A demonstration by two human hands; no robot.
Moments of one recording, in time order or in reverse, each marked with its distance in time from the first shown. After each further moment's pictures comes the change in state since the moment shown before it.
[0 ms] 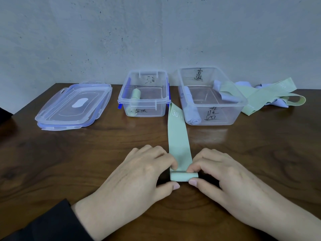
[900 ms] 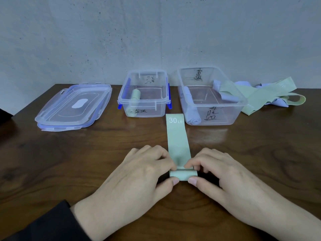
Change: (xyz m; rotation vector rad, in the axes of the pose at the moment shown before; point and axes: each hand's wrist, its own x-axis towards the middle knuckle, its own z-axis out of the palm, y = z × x) left_hand -0.003 -0.001 0.000 0.037 0.000 0.000; right_hand 0.000 0.002 0.002 0.037 0.016 0.015
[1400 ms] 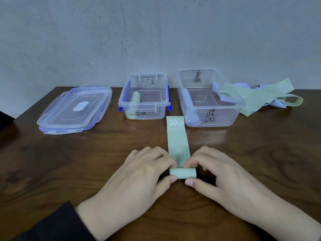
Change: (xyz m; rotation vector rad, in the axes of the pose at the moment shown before) left_hand 0.002 -0.004 0.003 -0.024 0.009 -0.021; right_hand 0.005 0.000 0.002 0.010 0.014 0.031
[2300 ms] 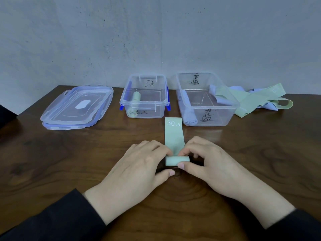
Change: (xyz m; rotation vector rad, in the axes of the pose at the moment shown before) left_hand 0.002 -0.001 -0.001 0.013 0.011 -0.045; right_hand 0.020 -0.002 0.001 0.135 0.011 0.092
